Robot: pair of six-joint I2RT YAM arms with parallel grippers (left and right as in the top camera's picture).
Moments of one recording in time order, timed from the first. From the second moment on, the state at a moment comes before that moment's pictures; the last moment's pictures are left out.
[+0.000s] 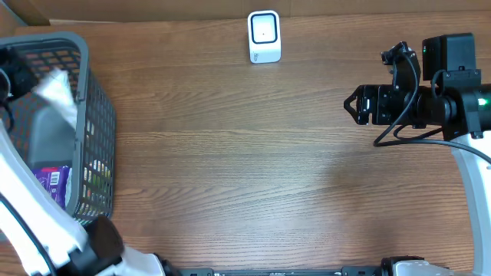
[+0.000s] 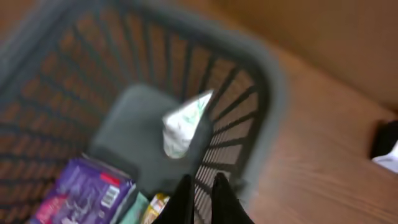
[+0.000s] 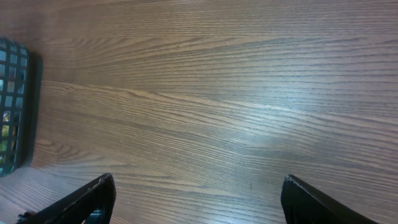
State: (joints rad) left arm 0.54 1.73 2.37 -1.47 0.08 -0.08; right arm 0.07 1.42 1.60 -1.24 -0.37 0.07
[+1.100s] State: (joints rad) left arm 0.56 2.06 2.33 -1.55 -0.07 -0.26; right arm 0.07 1.42 1.60 -1.25 -0.37 0.07
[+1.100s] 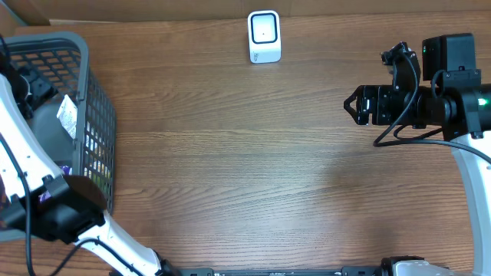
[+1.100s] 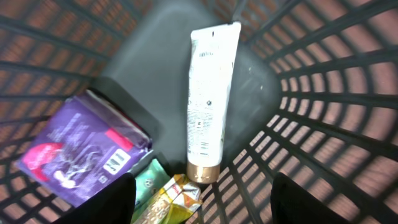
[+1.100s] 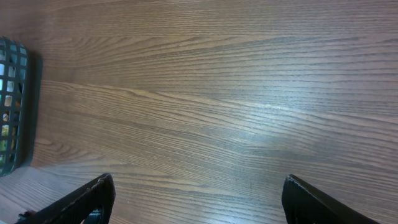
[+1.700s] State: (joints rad) left arm 0.56 2.31 2.32 -1.57 -0.04 -0.30; right arm 0.07 1.42 1.60 -1.26 -0.37 0.07
